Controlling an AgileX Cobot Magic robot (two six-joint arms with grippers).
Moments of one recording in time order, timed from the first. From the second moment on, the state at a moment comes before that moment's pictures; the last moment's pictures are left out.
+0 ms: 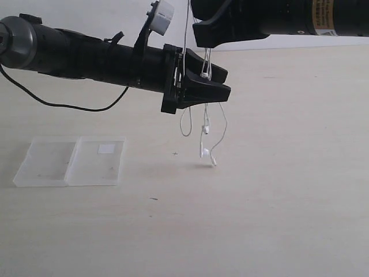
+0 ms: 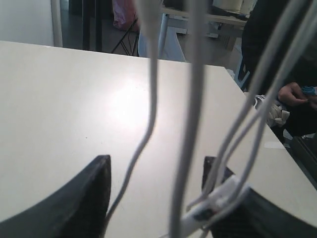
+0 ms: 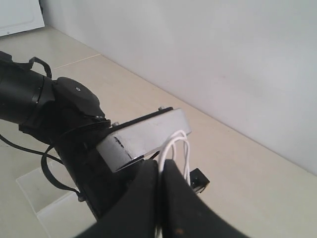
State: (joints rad) left arm -0.29 2.14 -1.38 -1.64 1.21 2.09; right arm 0.53 1.33 -0.92 -1.52 -0.26 1.44
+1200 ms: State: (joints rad) left arm -0.29 2.14 -1.38 -1.63 1.21 2.07; right arm 0.53 1.33 -0.92 -1.52 -0.02 1.49
